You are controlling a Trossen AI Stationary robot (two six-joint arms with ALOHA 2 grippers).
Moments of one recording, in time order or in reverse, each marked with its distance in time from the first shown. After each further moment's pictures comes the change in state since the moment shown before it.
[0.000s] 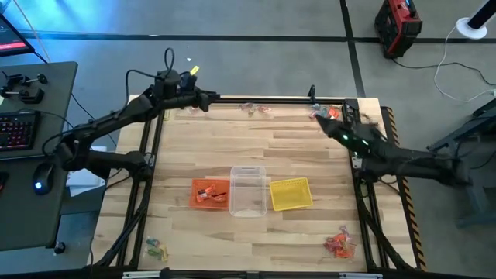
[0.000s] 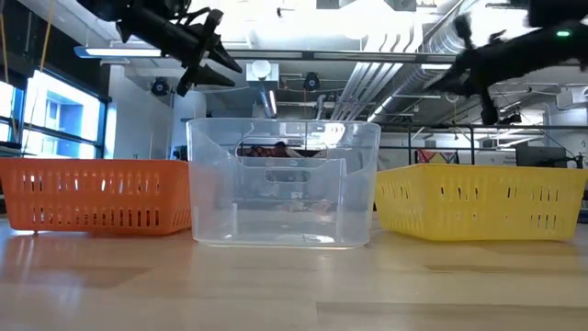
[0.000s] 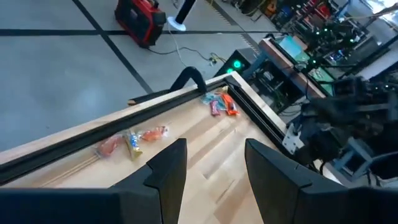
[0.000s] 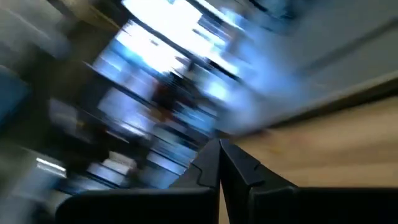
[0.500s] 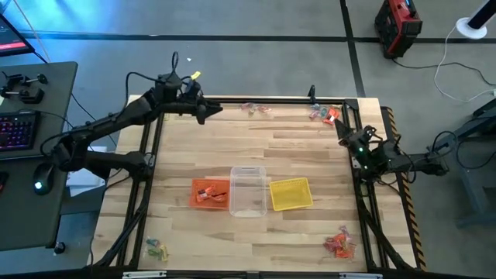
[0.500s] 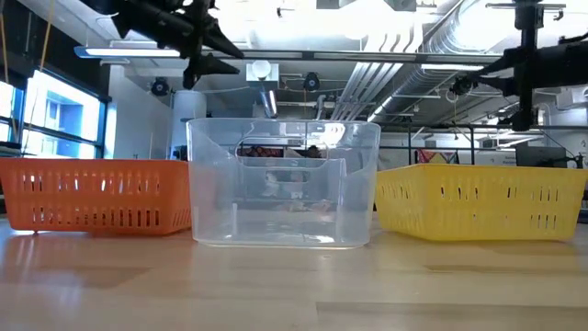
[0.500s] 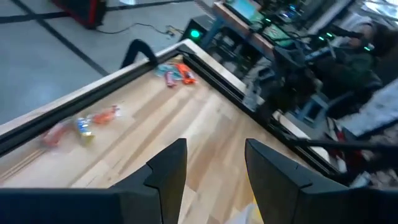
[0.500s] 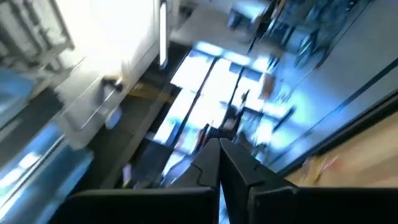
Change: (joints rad) left arm -0.063 -0.034 0.000 -0.056 0.138 0.094; right arm 0.431 -0.559 -0.315 0.283 0.566 -0.074
